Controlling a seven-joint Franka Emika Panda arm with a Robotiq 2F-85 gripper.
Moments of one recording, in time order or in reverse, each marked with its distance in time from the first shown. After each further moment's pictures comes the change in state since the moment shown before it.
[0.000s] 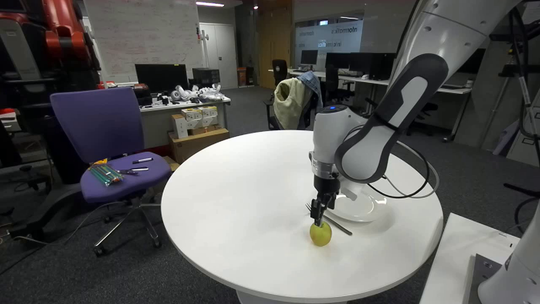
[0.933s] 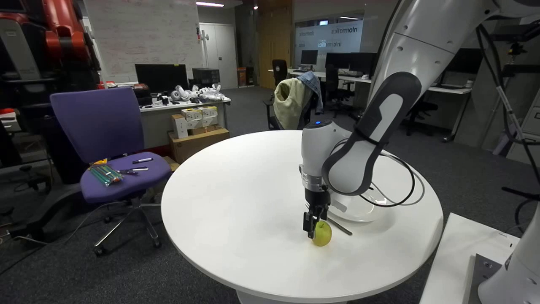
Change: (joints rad) arm 0.031 0.140 0.008 0.091 0.000 0.000 -0.006
